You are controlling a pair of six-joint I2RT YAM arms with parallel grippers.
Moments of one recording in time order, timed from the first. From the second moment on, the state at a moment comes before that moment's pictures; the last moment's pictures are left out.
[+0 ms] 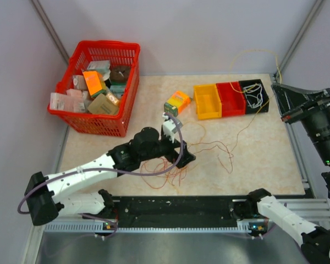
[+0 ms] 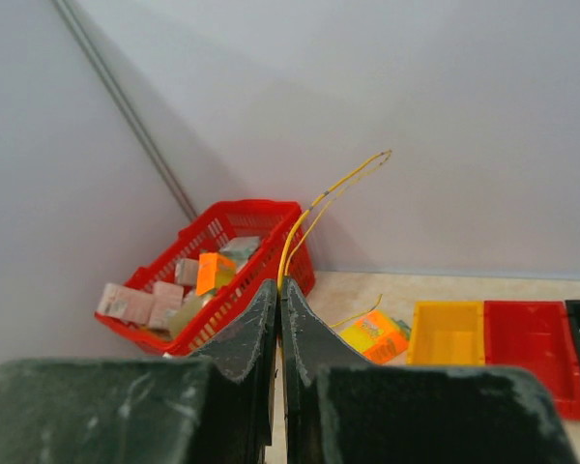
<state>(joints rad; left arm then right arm) -1.00 1.10 0.82 -0.08 0.10 -0.37 0.41 0.78 1.68 -0.61 0.05 0.35</state>
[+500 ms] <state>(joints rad) -1.10 1.46 1.13 0.04 0.31 -0.29 0.41 0.80 1.69 -0.59 -0.06 0.43</state>
